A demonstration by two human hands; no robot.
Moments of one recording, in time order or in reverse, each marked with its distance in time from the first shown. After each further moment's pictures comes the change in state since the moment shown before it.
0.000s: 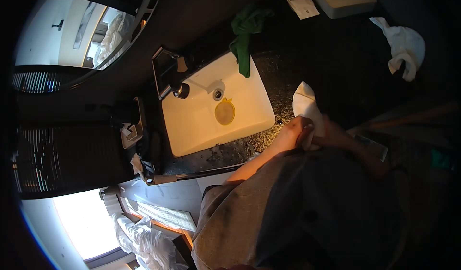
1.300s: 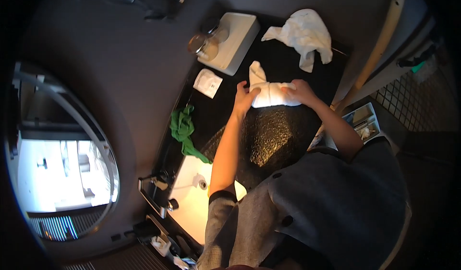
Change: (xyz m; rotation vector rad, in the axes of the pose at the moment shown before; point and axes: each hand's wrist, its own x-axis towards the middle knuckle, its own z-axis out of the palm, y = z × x) left_hand 0.302 -0.055 0.065 -0.074 -0.283 -0.360; right_hand 0.057 0.111 -0.176 0.047 1.024 0.087
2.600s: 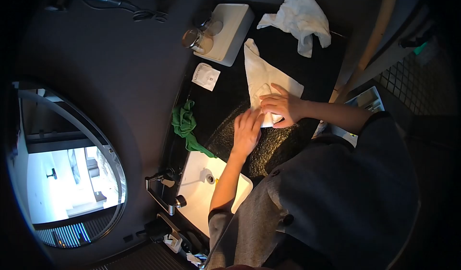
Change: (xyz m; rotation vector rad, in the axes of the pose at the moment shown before) left_hand -0.132 -0.017 -0.020 0.924 -0.014 0.821; right_hand -0.051 -0.053 0.024 -0.125 -0.331 -0.996
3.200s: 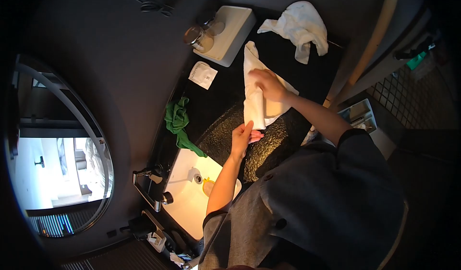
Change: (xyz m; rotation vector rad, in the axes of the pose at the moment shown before) left_hand -0.018 0.010 0.038 -1.497 0.048 -1.052; right_hand 0.042 0.052 0.017 -0.013 0.510 0.364
